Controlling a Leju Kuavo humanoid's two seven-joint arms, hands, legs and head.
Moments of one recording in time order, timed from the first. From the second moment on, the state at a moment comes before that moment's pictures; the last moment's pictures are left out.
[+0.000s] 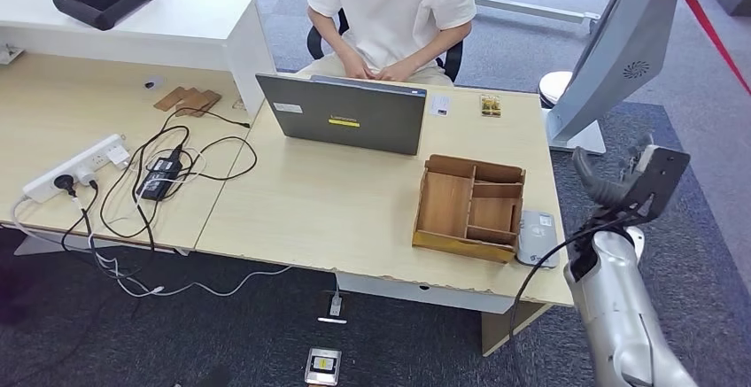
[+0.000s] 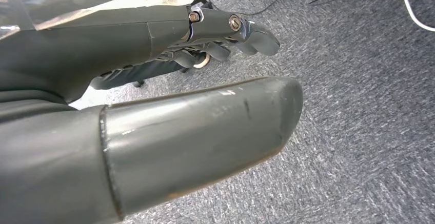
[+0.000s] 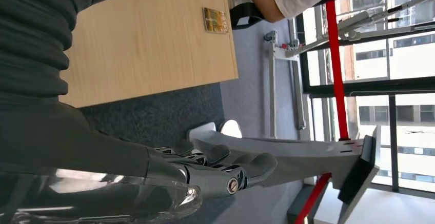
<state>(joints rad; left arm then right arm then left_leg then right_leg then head) -0.18 0.11 0.17 -0.21 -0.85 0.38 -0.09 -0.68 -0.09 0.05 -0.76 -0.07 -0.27 -0.32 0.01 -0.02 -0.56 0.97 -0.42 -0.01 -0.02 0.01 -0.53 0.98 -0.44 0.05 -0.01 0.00</state>
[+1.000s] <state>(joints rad) -0.18 0.13 0.17 -0.21 -0.88 0.36 -0.10 -0.31 -0.19 0.36 -1.26 0.48 -0.20 -0.26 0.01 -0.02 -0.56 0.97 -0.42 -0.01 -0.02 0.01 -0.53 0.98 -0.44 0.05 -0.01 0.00</state>
